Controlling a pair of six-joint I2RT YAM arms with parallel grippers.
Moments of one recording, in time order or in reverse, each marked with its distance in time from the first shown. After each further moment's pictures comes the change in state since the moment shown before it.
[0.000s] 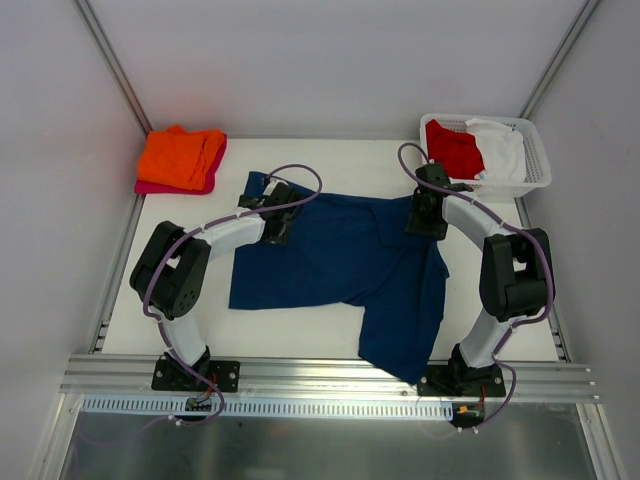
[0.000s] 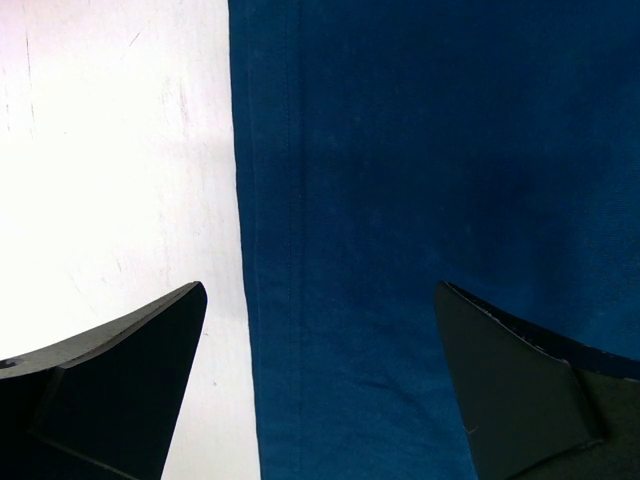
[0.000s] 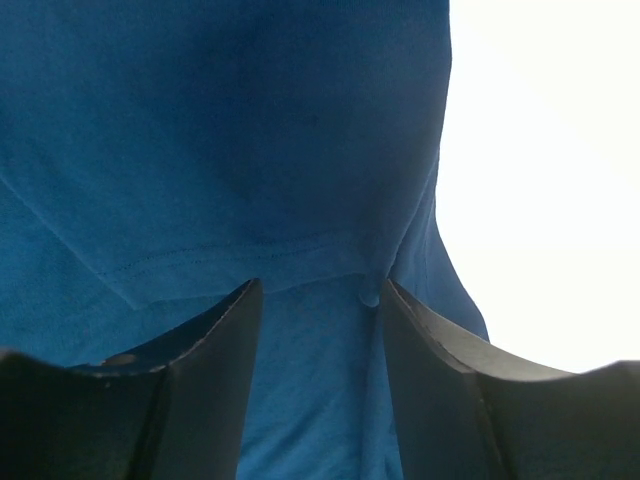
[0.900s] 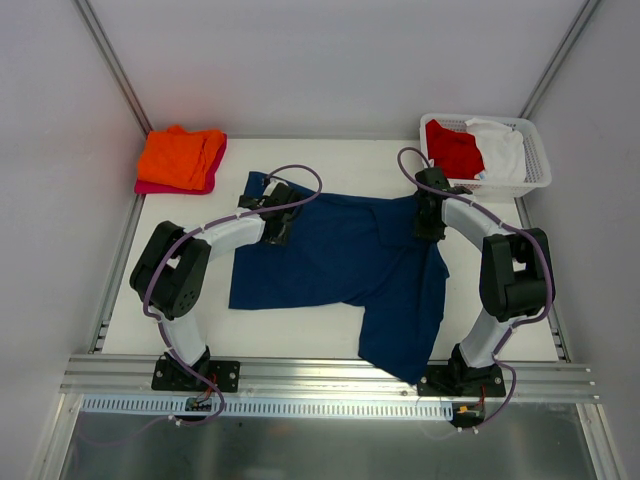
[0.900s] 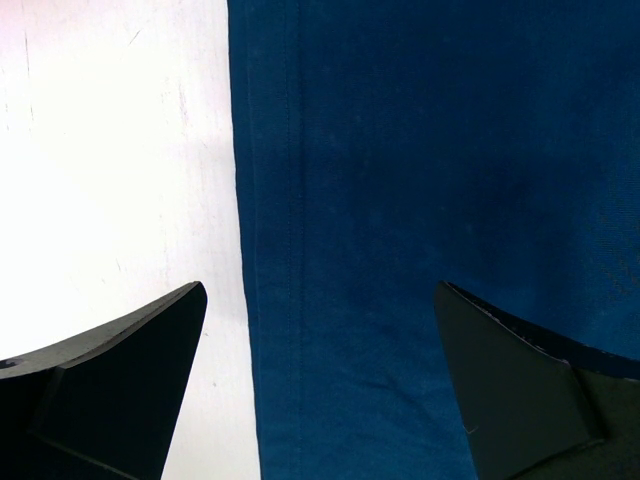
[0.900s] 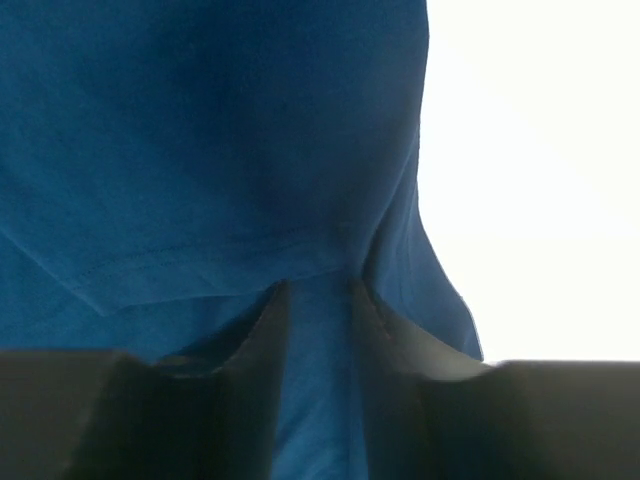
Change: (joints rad) left arm 0.000 0.000 -0.006 0.005 0.000 0.002; right arm 0.000 0.000 -0.033 0.008 0.029 -0.001
